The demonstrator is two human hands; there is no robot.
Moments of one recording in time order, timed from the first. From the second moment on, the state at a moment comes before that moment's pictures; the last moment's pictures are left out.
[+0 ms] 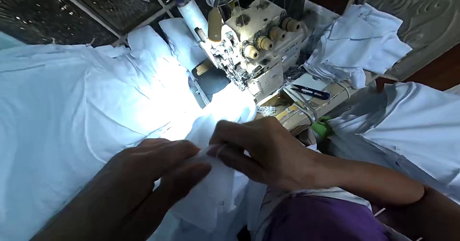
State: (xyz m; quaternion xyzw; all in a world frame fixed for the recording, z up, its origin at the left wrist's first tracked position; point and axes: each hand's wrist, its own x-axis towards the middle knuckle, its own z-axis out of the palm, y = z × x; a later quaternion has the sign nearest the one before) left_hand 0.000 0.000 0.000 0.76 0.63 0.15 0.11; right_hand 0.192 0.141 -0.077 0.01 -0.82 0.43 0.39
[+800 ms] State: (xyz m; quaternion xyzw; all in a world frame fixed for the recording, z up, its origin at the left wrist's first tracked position) left_hand -0.095 0.014 0.040 0.65 0.64 0.36 0.19; right_hand 0.106 0.224 -0.141 -0.02 -0.83 0.30 0.48
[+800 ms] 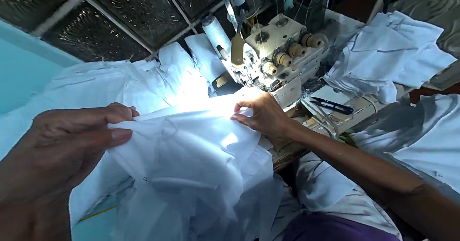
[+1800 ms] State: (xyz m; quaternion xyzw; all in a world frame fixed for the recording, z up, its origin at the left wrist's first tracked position) left_hand -0.073 0.067 -0.004 0.74 0.65 0.16 -0.02; right_hand 0.202 0.232 -0.157 0.00 -0.87 0.37 0.33
